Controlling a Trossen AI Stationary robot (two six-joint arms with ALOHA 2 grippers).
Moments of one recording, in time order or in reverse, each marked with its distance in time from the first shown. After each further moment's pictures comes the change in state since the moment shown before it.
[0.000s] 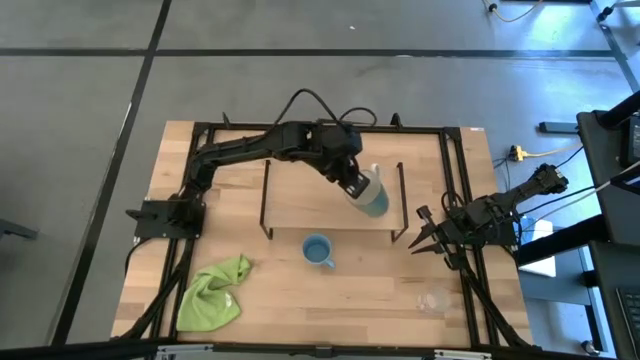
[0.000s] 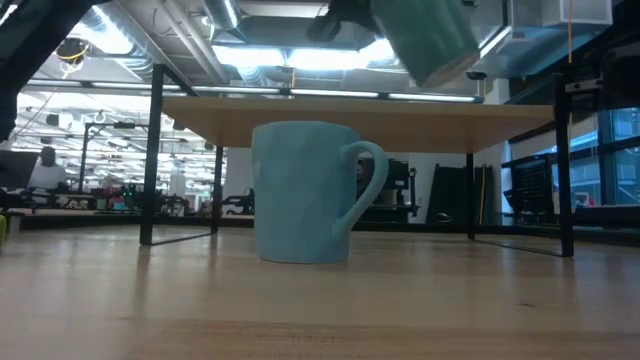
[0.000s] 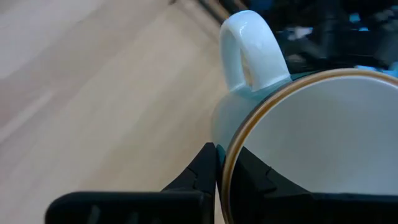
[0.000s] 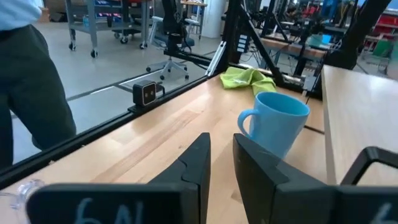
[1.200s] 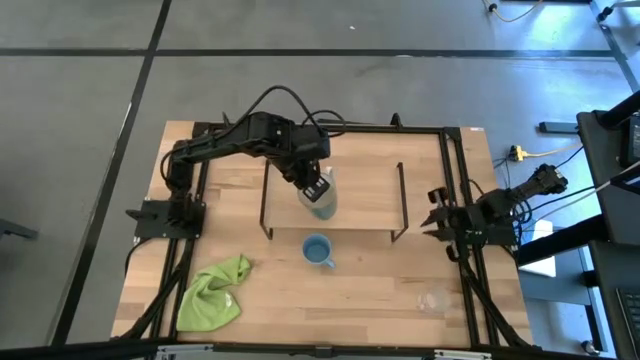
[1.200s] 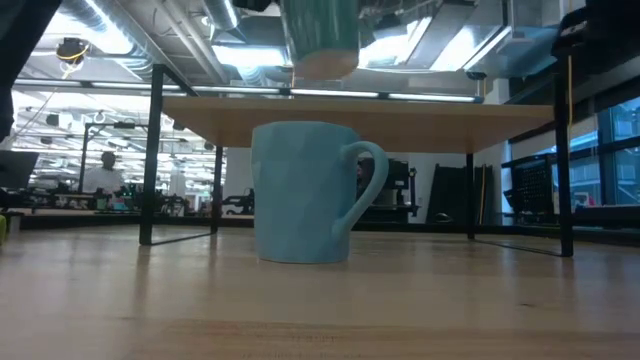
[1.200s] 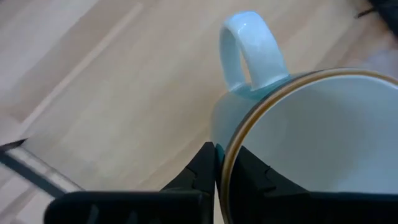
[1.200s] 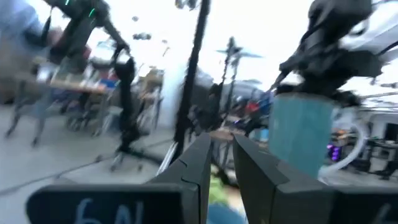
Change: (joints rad) left arm -0.022 -0.144 -0.018 -0.429 -0.068 -0.003; right arm 0.000 -0.006 0.000 0.475 0.144 -0.060
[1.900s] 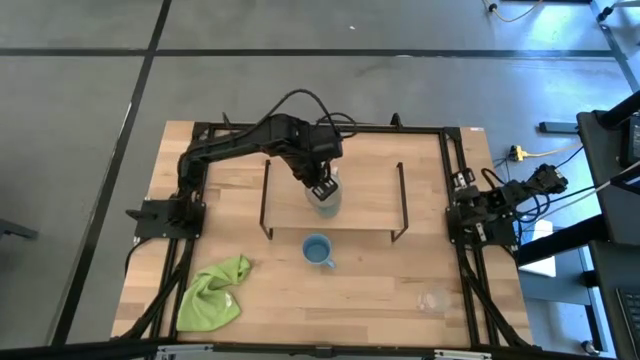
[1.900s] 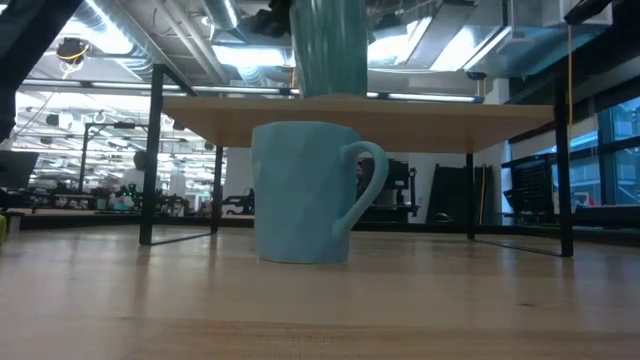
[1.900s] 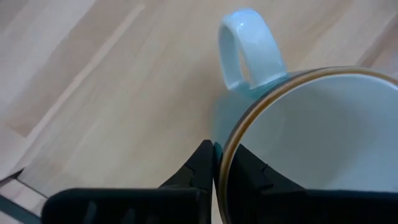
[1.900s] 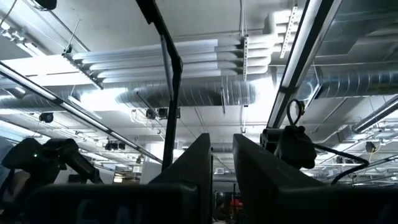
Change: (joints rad) left arm 0.033 0.081 -0.008 0.024 0.004 0.092; right arm 0.000 0.000 0.000 0.447 0.022 -0.004
